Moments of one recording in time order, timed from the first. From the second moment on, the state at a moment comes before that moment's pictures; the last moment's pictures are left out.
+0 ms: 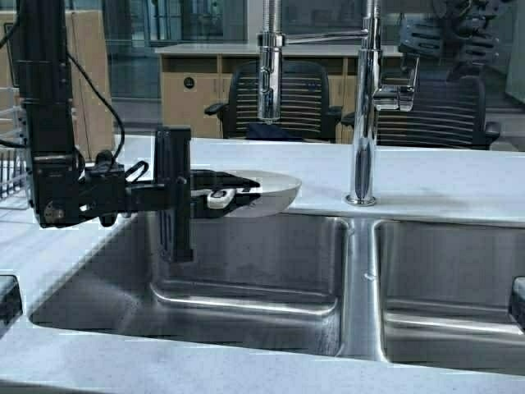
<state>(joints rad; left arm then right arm) -0.44 0.64 1.00 0.60 -1.59 -1.65 -0.02 0.35 0.19 -0.01 -0.02 0.19</state>
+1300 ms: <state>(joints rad) -0.44 0.68 1.00 0.59 -1.62 -1.65 0.06 0.35 0.18 0.02 0.05 0.18</state>
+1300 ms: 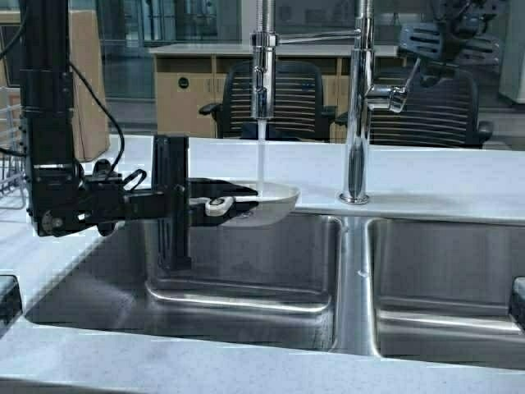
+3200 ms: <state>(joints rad) -0.53 0.39 0.89 0.61 -0.44 -1.43 0.08 -0.46 0.90 0.03 -0.10 0.18</state>
